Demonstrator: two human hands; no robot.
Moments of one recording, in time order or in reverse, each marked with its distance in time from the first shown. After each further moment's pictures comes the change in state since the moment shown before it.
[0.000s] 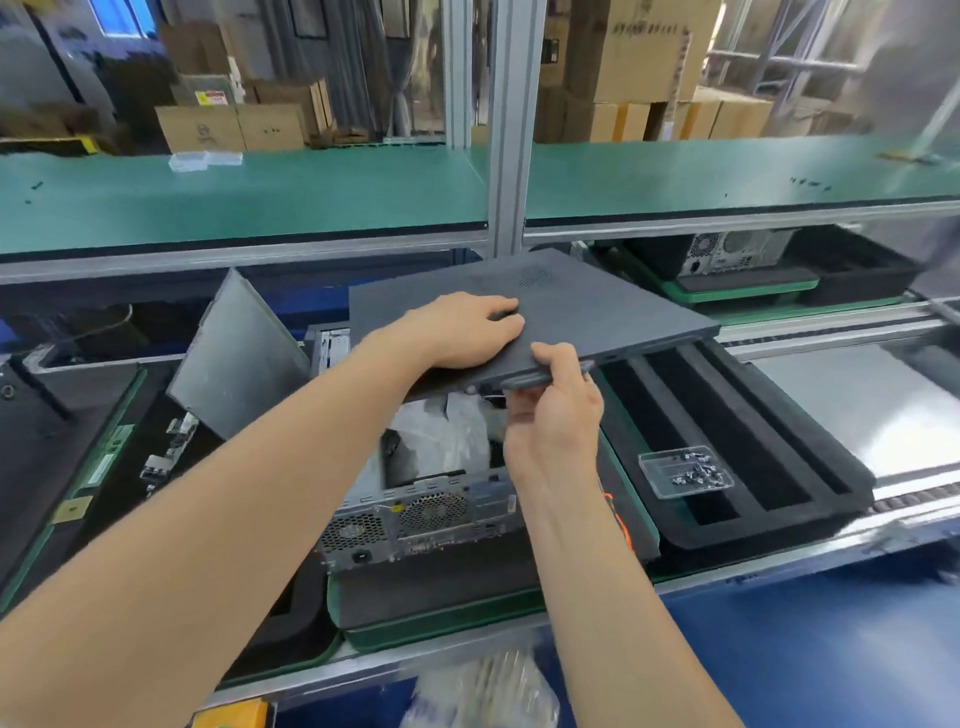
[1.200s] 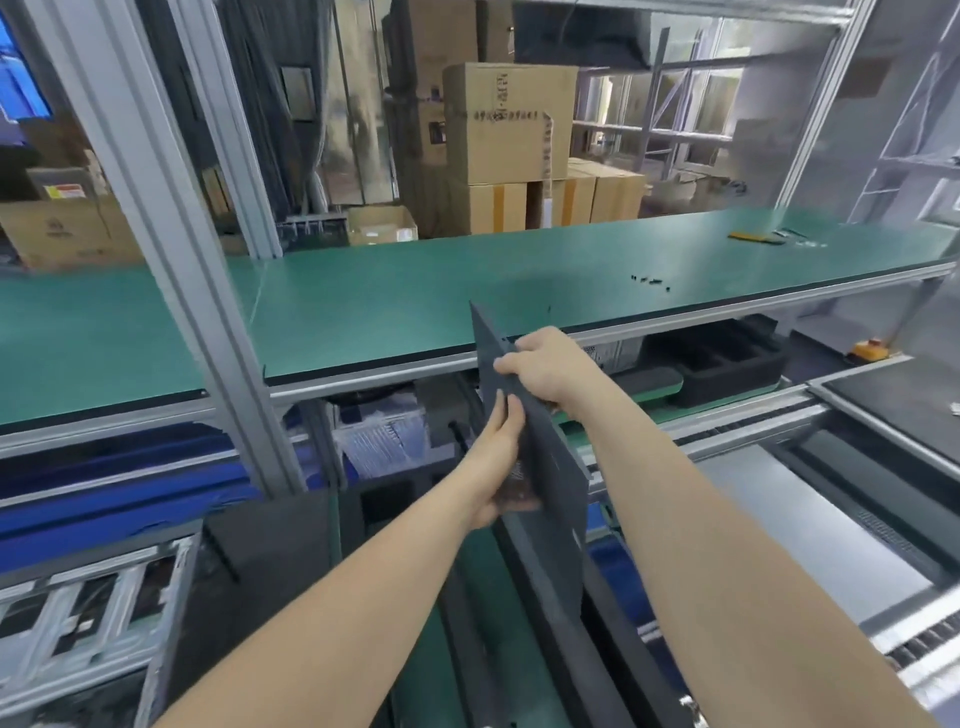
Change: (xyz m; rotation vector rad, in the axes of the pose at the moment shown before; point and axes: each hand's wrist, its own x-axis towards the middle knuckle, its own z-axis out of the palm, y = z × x) left_hand 0.399 0.337 0.123 -1.409 -0.174 -0.233; right_hand 0.485 -0.372 -0.060 -1.630 -0.284 -0.185
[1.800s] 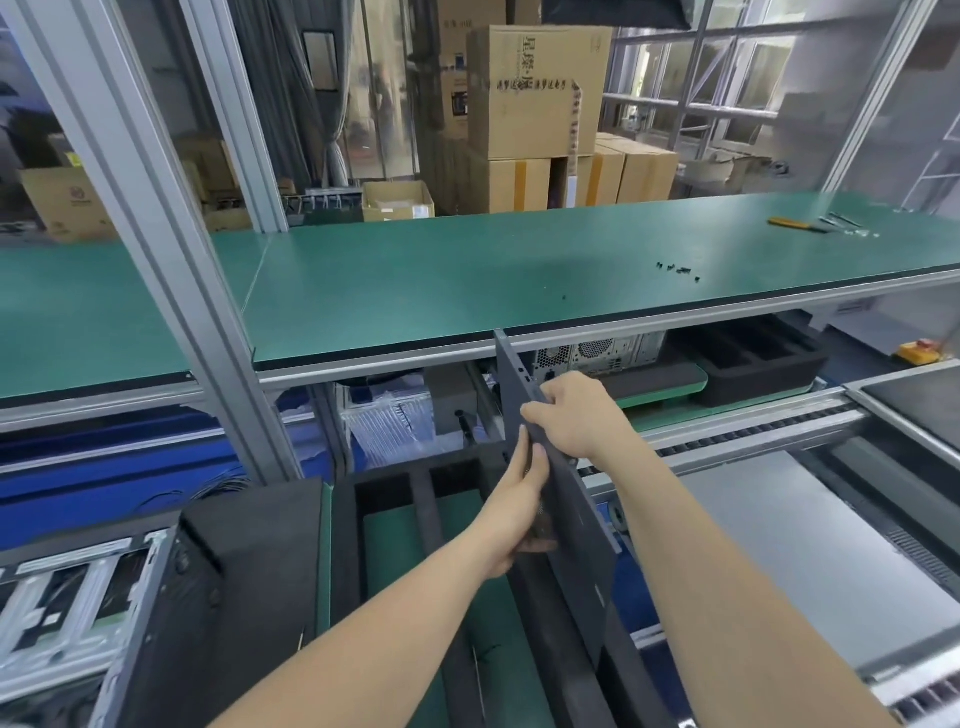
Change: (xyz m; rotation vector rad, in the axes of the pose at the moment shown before) left_hand 0.052 -0.064 0.012 0.034 -0.016 0.013; right_hand 0.017 0.074 0.013 -0.284 -0.043 -0.011
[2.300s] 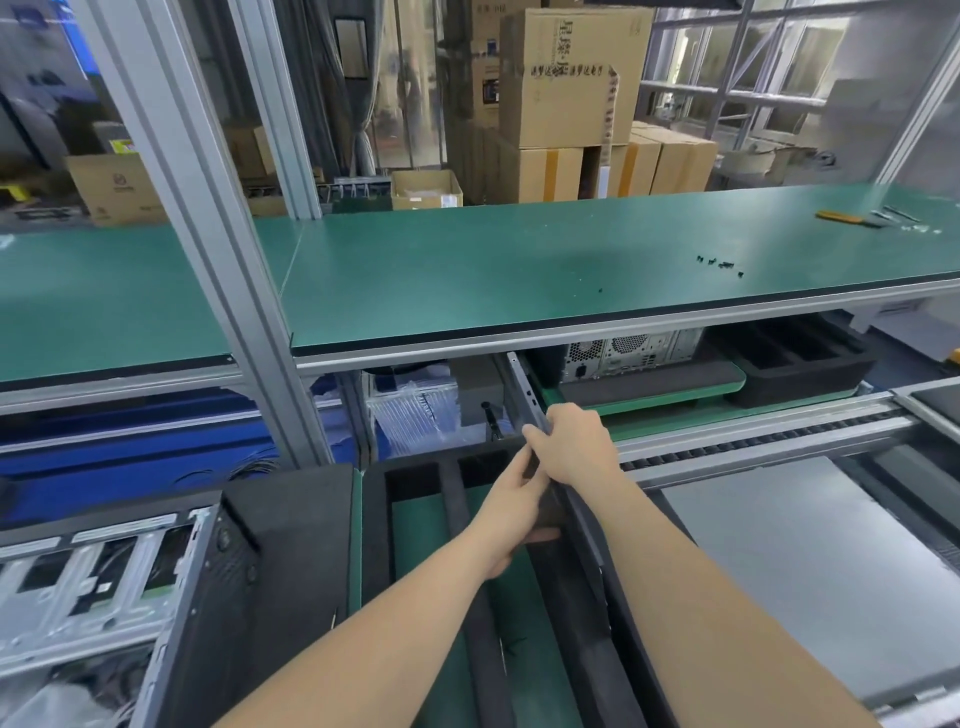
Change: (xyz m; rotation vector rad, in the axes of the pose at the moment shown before) left_hand 0.007 -0.020 -0.042 0.007 0.079 0.026; right_hand 0.012 -0.001 0.079 -0.089 0.064 0.133
